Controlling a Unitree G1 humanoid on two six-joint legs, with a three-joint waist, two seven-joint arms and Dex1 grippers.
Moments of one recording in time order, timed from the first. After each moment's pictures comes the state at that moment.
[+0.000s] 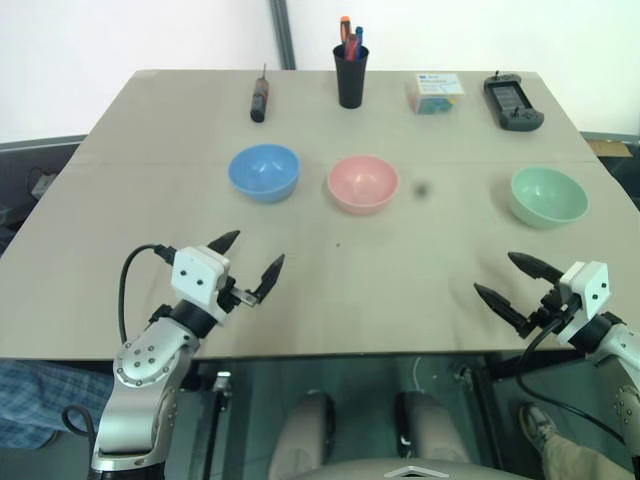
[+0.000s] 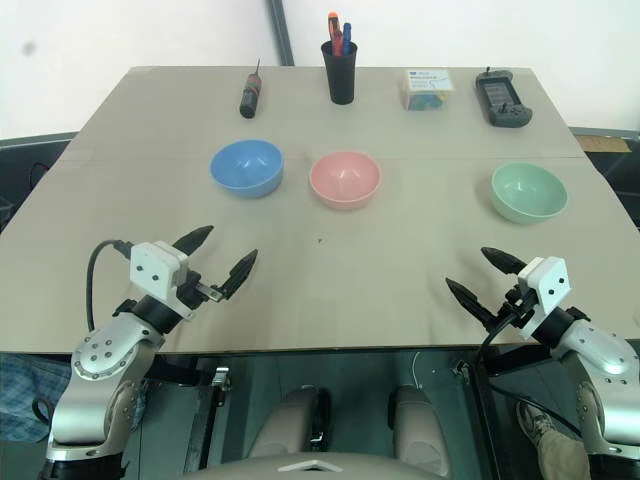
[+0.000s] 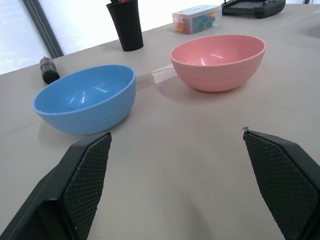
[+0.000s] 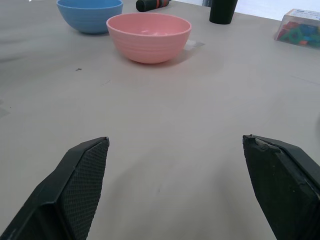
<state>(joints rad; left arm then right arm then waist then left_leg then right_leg) 0.15 0.44 0.20 -0.45 -0.26 0.16 -0.50 0.17 -0.55 -0.28 -0.26 0.43 0.10 0.82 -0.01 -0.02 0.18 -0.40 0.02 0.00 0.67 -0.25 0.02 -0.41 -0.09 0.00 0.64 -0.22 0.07</state>
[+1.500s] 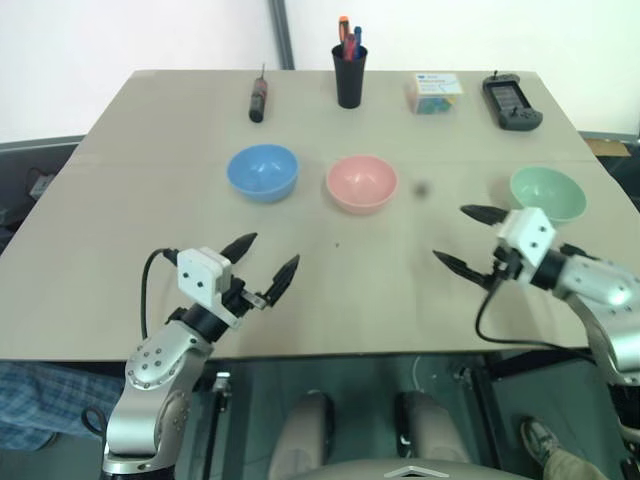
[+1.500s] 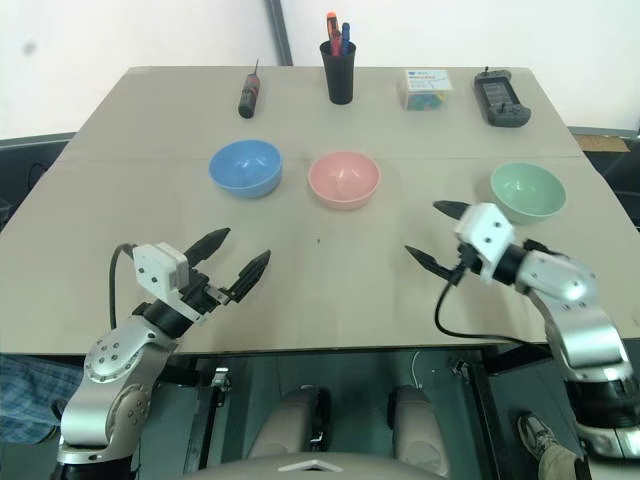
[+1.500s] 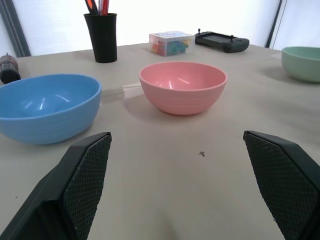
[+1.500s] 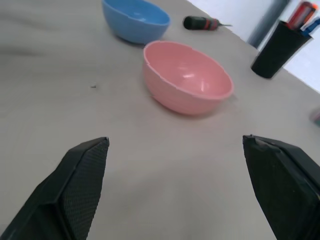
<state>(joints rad) 0.15 0.40 0.18 -0.48 -0.45 0.21 -0.52 -0.32 -0.67 0.05 -0.22 0.16 0.19 0.80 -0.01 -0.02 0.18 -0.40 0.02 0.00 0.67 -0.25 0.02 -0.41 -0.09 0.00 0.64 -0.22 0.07</state>
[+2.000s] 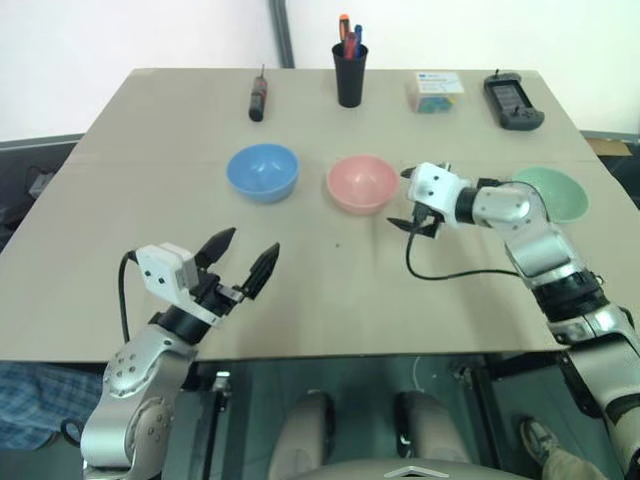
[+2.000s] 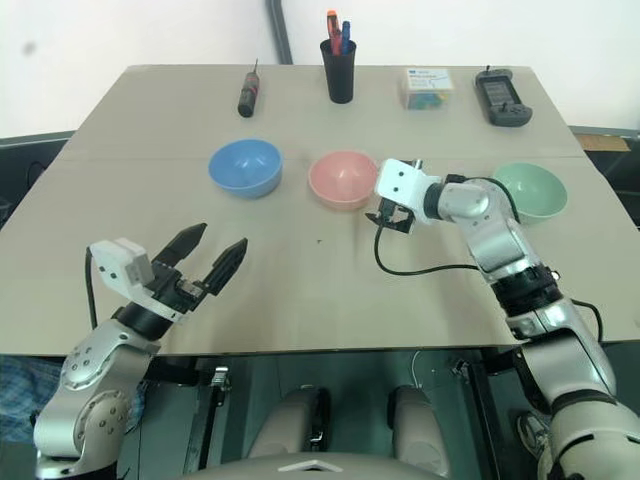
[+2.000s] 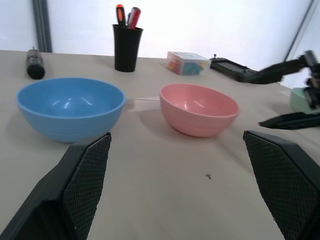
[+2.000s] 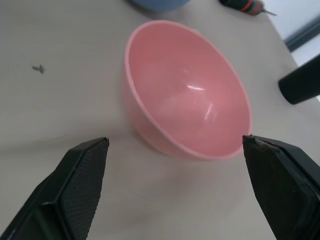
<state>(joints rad) 0.23 0.40 0.28 -0.59 -0.61 0.27 -0.50 -0.85 -0.50 0.37 0.26 -0.15 0.16 0.84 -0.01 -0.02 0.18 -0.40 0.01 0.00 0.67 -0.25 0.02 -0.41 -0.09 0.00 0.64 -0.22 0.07</state>
